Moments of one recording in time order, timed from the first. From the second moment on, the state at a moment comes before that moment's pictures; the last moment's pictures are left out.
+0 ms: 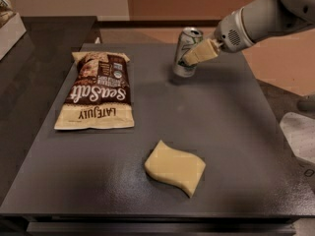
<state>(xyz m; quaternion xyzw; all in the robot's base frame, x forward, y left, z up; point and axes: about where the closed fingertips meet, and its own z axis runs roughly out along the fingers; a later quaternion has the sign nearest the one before) 0.641 -0.108 0.932 -0.44 0.80 0.19 0.37</state>
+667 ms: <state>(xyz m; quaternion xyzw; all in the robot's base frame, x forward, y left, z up) 0.600 -0.031 0.938 -0.53 0.74 0.23 0.34</state>
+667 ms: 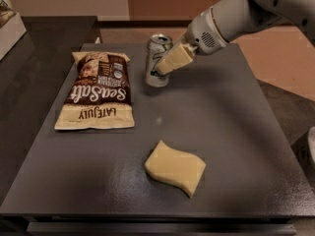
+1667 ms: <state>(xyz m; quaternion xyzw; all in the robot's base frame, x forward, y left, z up) 0.572 0.023 0.904 -0.60 0.72 0.20 0.29</state>
